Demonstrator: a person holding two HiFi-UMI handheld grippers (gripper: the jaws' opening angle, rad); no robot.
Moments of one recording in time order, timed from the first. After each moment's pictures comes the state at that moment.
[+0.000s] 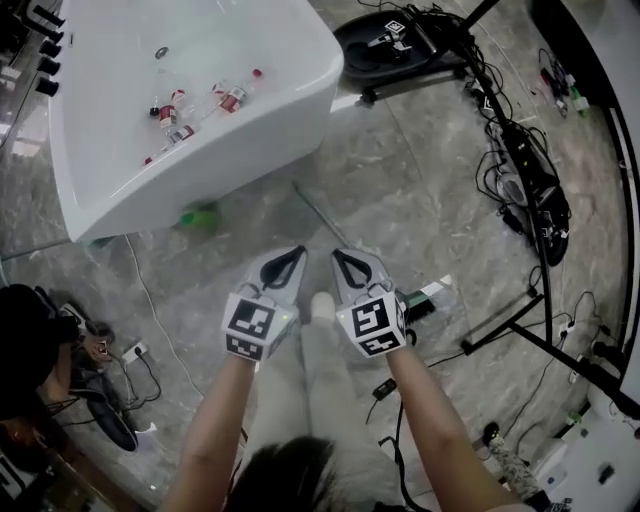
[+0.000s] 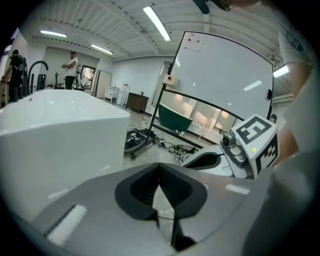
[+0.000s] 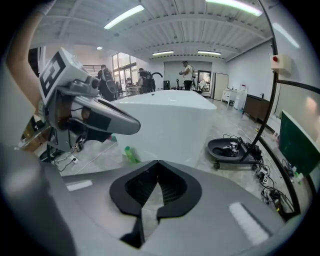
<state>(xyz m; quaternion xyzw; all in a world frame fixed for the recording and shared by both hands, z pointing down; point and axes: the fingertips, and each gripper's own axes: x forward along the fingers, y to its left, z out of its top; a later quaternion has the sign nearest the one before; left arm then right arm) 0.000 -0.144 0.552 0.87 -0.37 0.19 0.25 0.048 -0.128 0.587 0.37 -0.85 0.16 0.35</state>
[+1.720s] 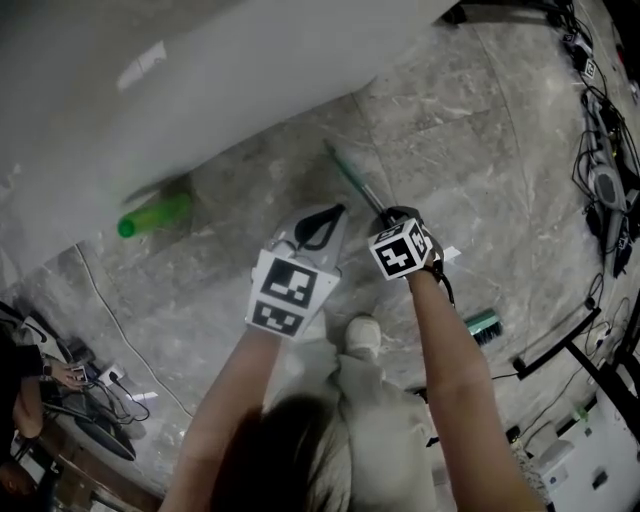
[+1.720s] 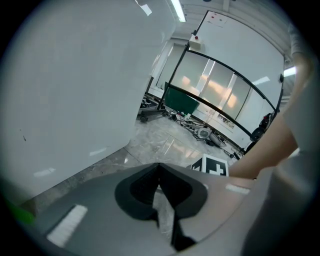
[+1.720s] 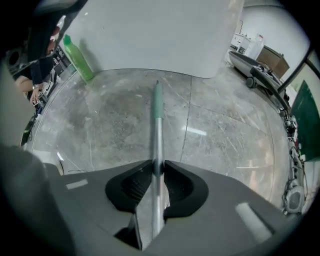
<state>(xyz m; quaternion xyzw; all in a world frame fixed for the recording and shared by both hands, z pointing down) -0.004 -0.198 0.871 0.86 -0.34 0.22 0.31 0.103 -0.148 1.049 0.33 -0.67 0.29 0.59</state>
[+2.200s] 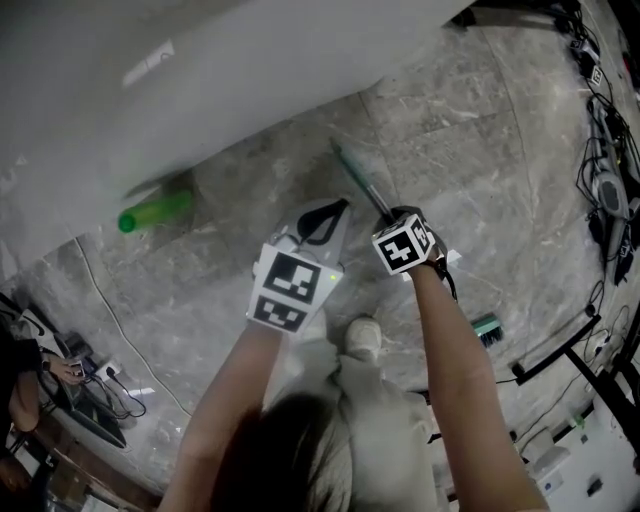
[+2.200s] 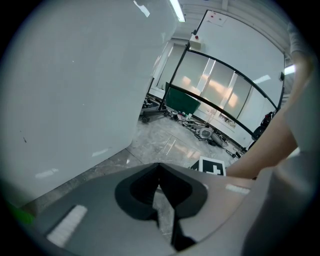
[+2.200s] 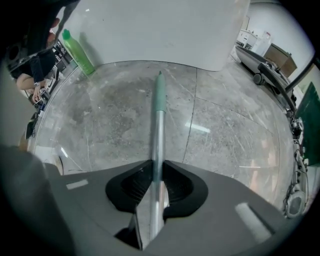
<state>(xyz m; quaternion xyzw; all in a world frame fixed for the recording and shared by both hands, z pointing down) -0.005 -0.205 0.873 0.86 -0.34 0.22 0.30 0.107 -0.144 1.064 0.30 -0.67 0.30 0.61</state>
